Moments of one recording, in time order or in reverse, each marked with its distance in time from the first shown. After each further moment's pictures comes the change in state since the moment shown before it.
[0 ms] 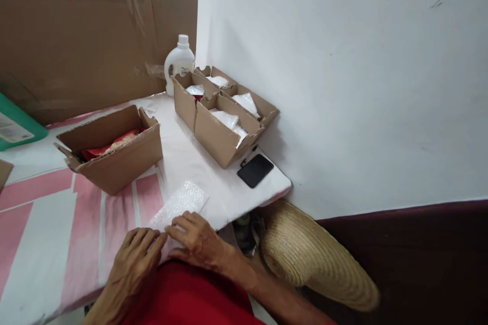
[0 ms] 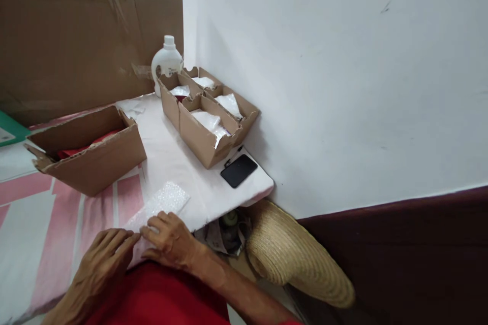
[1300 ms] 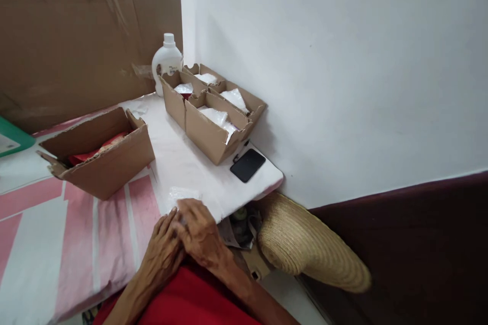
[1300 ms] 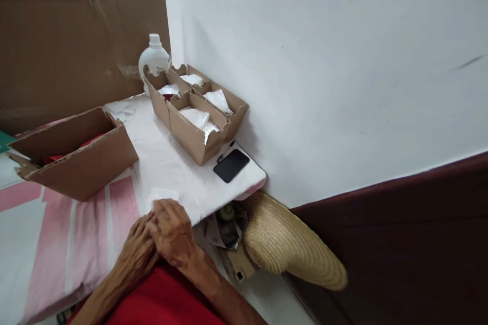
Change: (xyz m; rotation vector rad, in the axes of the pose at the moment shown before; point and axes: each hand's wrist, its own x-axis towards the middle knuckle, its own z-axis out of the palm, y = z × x) left_hand -0.009 0.030 0.083 -0.144 -0.123 -0.032; right_hand -0.011 -0.007 0.012 -0.006 0.321 0.404
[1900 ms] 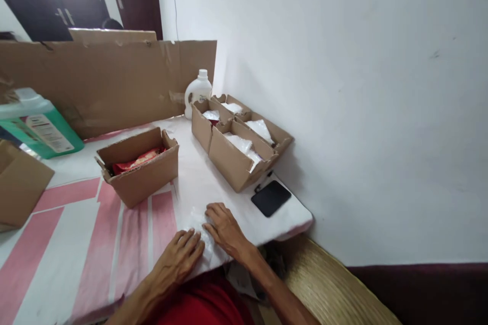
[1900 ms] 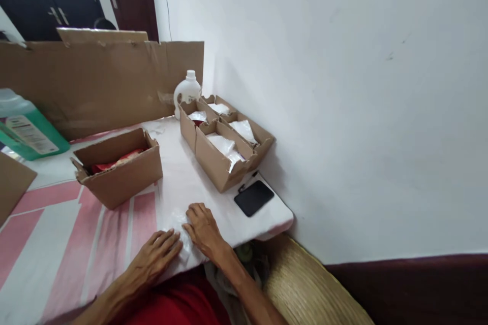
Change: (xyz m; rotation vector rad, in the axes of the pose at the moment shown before) left_hand 0.021 -0.023 -0.003 0.179 -0.098 0.173; right_hand 0.050 0.064 -0.014 -0.049 -0.296 -0.070
